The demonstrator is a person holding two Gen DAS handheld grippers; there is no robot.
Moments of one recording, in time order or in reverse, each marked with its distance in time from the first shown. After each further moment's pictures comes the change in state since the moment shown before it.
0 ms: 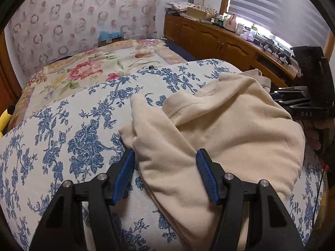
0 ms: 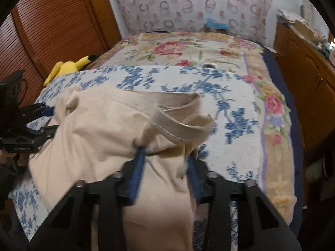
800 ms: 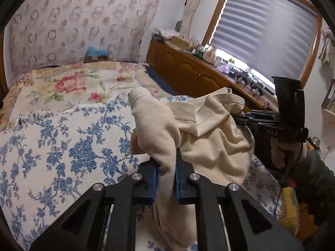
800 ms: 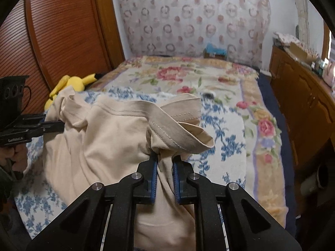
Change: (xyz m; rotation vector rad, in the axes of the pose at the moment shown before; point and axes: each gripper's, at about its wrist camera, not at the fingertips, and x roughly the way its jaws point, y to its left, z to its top) left arm -0.088 0.007 -0.001 -0.085 -0.192 -0.215; right arm -0.065 0.035 0.012 -0.050 -0.198 -0.056
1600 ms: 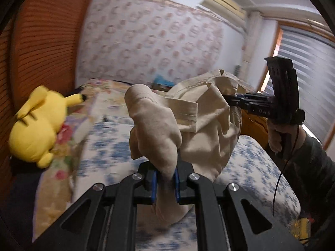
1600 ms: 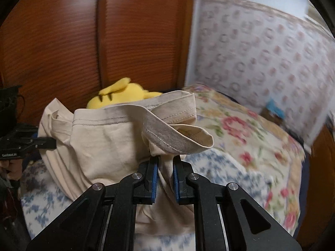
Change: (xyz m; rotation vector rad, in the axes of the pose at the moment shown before) left arm -0.186 0.155 -0.067 -0.236 -0.274 0.357; right arm 0.111 0.257 0.161 -0.464 -0.070 0.249
